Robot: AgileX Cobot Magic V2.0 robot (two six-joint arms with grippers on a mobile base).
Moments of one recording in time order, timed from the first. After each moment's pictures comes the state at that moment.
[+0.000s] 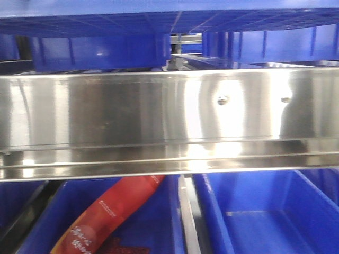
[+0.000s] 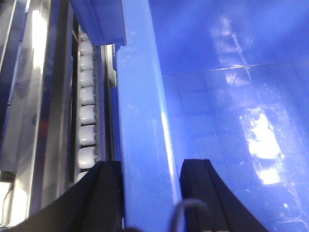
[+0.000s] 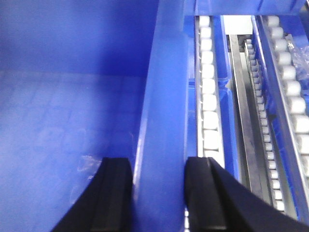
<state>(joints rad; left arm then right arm) -0.22 1.45 -1.84 0.18 1.31 -0.19 0.10 1.35 -1.76 0.16 1.26 -0.06</state>
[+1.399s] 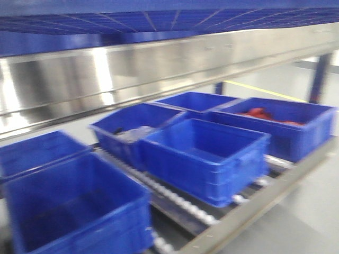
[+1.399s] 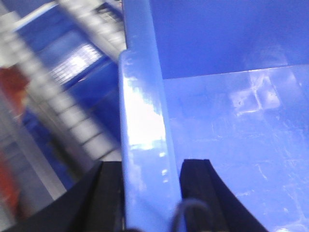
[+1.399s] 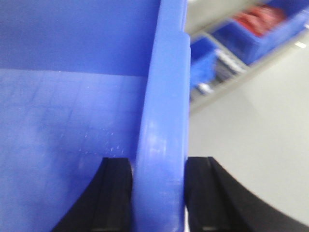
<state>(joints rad) -0.22 1.45 -1.84 0.19 1.28 -0.19 0.10 1.35 -1.76 0.16 1.26 -0.06</state>
